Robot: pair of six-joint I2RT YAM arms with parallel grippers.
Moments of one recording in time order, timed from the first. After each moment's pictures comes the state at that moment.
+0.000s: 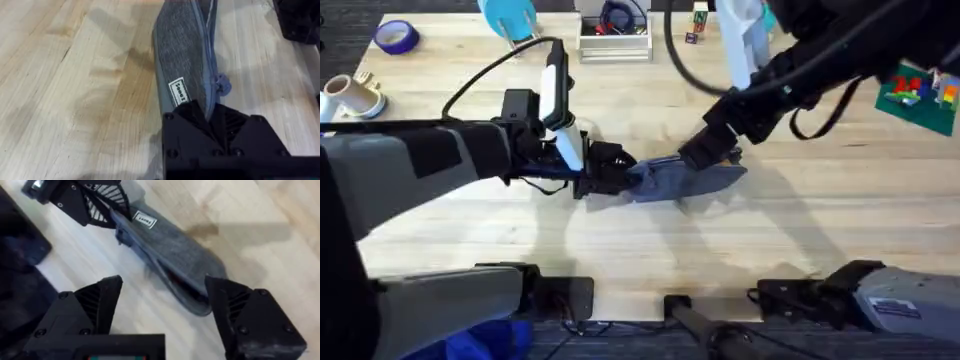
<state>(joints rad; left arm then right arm) -0.01 1.47 0.55 -0.45 1.13 1.18 0.51 1.42 1.31 -1.12 -0.30 -0.23</state>
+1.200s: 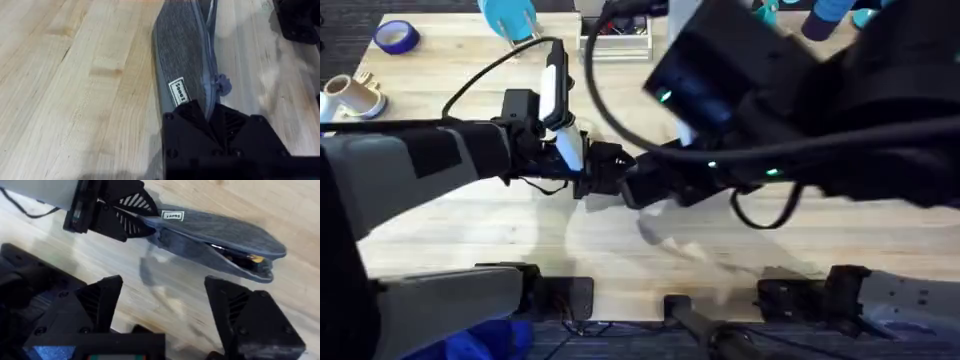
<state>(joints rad) -0.01 1.47 0.55 -0.45 1.13 1.18 1.03 1.36 1.30 -1.11 0.14 0.61</state>
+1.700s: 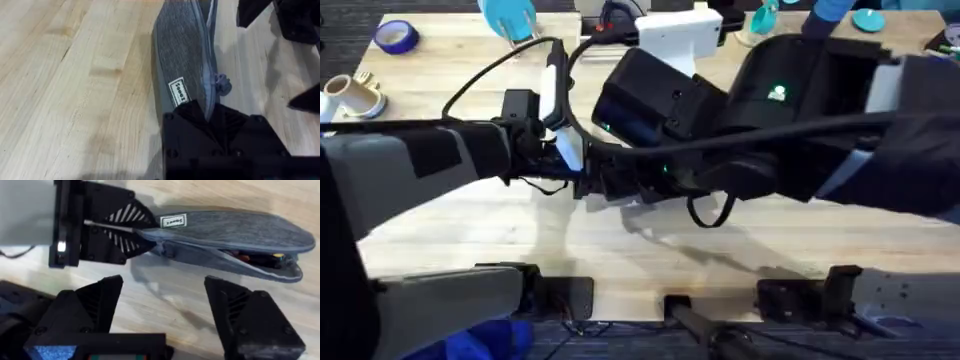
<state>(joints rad) -0.01 1.47 0.55 -0.45 1.13 1.18 1.07 1.51 1.29 -1.04 0.19 0.83</state>
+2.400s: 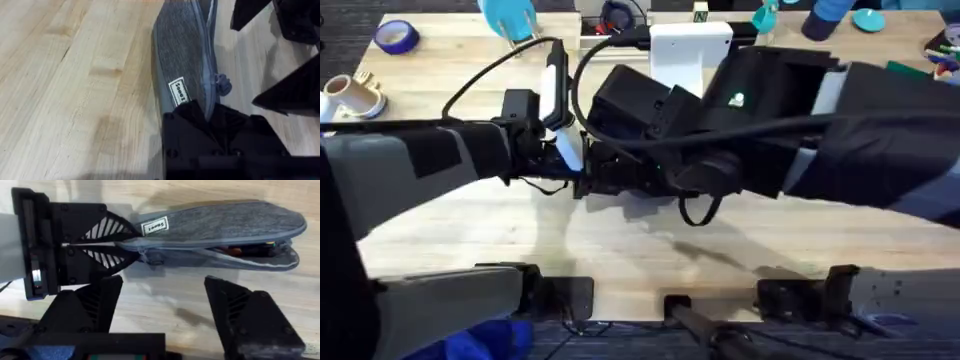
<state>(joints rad) -0.01 1.47 0.55 -0.45 1.13 1.18 1.07 1.57 1.29 -1.06 0.25 1.00</state>
